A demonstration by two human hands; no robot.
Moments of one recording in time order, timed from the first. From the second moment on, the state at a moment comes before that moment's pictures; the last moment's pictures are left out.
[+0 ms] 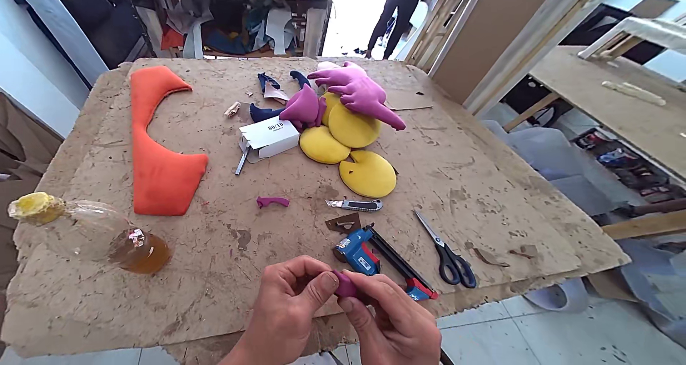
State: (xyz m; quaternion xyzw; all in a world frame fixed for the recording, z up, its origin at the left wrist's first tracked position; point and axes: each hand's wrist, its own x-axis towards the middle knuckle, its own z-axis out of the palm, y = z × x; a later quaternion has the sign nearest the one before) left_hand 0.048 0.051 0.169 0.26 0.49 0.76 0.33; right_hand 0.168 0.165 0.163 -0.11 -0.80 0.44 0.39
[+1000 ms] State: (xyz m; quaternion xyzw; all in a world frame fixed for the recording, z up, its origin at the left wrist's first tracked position) left_hand 0.012 0.068 0.070 0.12 0.73 0.59 0.32; right_hand 0.110 0.173 0.035 -0.22 -0.74 0.56 0.29
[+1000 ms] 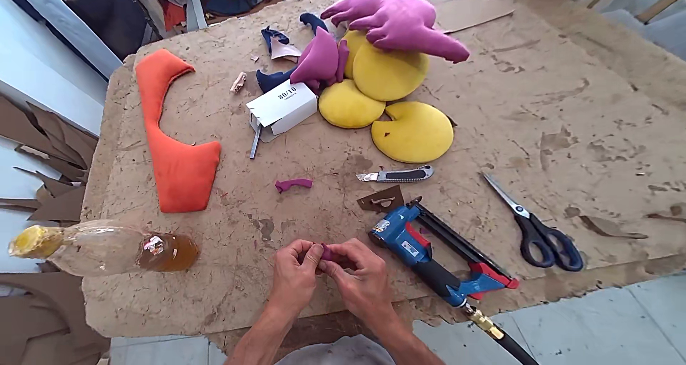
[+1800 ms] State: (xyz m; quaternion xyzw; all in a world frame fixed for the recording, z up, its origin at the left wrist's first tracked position) left_hand 0.013 0.078 -0.010 0.44 0.83 0.35 -0.02; right_hand 0.202 0.258 0.043 -0.39 -0.90 0.14 0.15
